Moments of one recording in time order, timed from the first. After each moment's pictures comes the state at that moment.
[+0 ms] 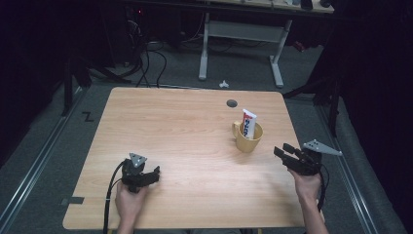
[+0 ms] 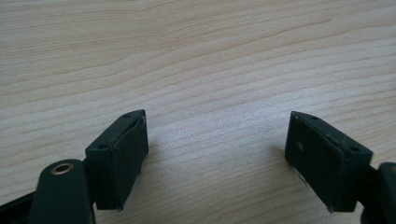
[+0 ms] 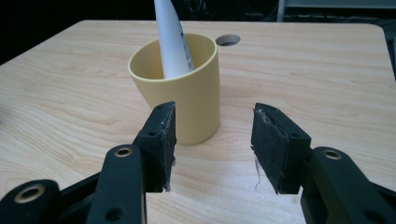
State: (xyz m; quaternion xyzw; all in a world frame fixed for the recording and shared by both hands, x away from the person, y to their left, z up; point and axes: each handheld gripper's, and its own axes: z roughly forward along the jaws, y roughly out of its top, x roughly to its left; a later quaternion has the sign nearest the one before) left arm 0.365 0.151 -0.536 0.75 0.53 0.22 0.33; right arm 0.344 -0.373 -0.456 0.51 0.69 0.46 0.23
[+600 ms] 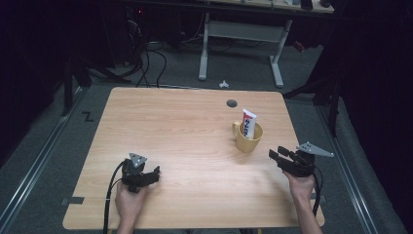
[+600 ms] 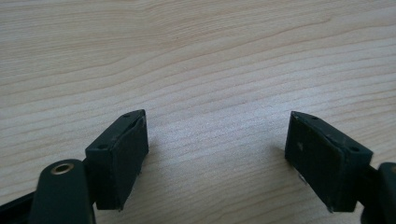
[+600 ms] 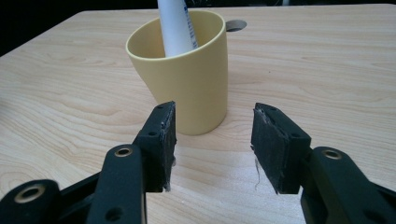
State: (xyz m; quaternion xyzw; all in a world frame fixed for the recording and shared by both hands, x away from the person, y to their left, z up) left arm 0.365 0.151 -0.536 0.75 0.53 0.22 0.33; right arm 0.349 -0.364 -0.474 0.52 0.69 0.46 0.21
